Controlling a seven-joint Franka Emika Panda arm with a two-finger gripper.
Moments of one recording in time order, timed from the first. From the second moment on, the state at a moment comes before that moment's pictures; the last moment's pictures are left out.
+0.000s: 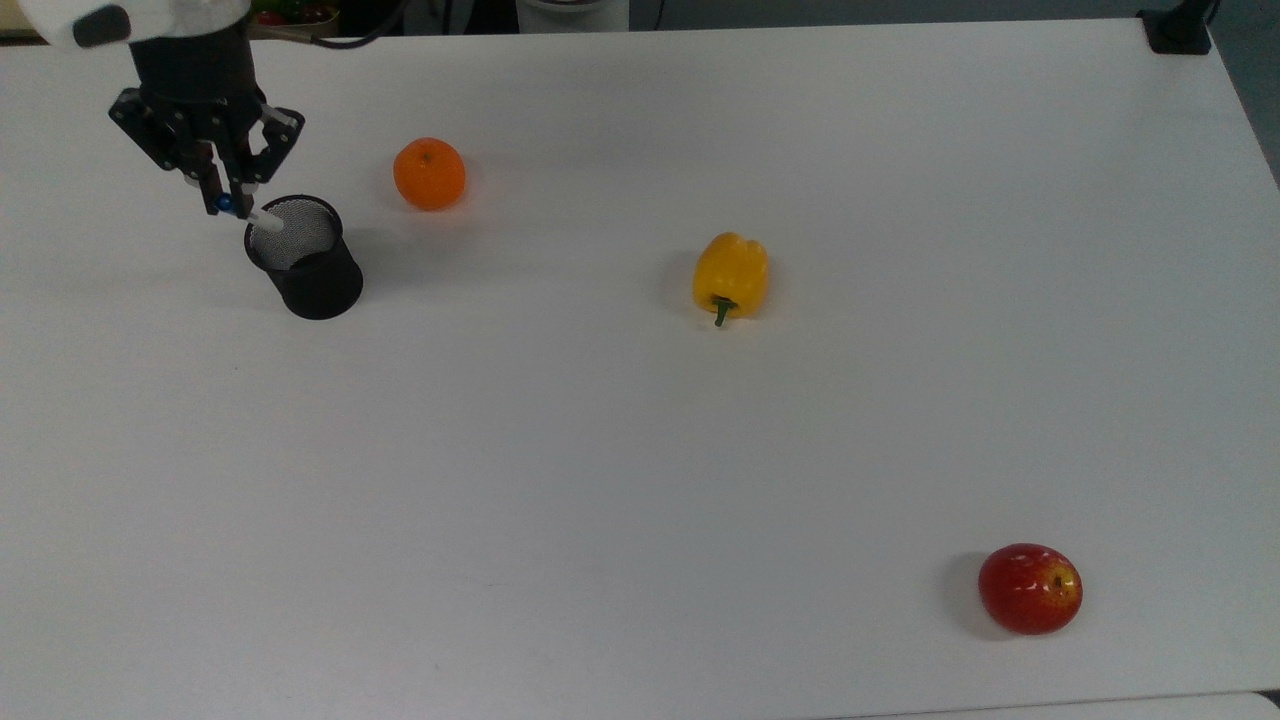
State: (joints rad) arm -0.26 0.23 0.02 -1.59 -0.08 2.12 -0.21
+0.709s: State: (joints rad) arm -0.10 0.21 0.05 -1.55 -0.08 1.93 -0.05
